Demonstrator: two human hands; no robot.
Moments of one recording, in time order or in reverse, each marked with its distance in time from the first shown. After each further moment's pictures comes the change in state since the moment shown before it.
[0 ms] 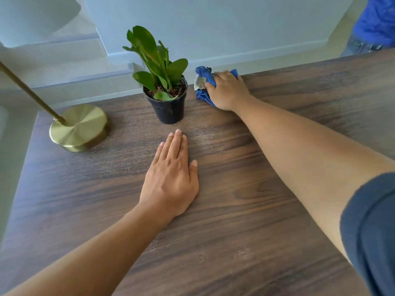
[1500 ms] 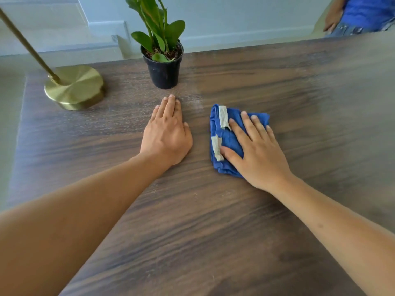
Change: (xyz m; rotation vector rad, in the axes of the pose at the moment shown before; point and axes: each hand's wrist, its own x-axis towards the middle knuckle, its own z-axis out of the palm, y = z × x) left_hand -0.003 0.004 -0.006 0.023 -0.023 -0.026; right_hand -0.291 -0.013 -0.001 -0.128 -0.062 0.066
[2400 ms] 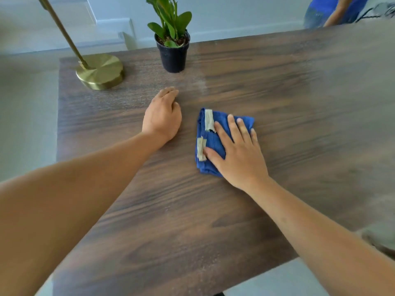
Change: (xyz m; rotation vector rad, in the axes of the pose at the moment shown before) left_hand -0.046 -0.021 -0.023 -0.329 0.121 -0.042; right_hand -0.079 -0.063 0.014 0.040 0.023 0.035
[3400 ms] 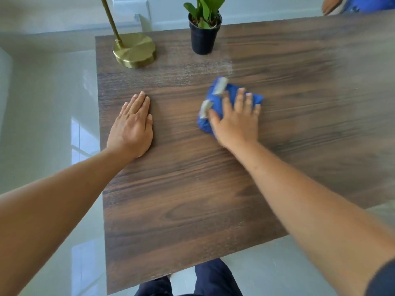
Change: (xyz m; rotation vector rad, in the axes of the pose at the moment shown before) left_hand -0.096 -0.111 -0.068 0.299 -0.037 -0.006; right_hand 0.038 -0.075 0.014 -0.026 0.072 0.194
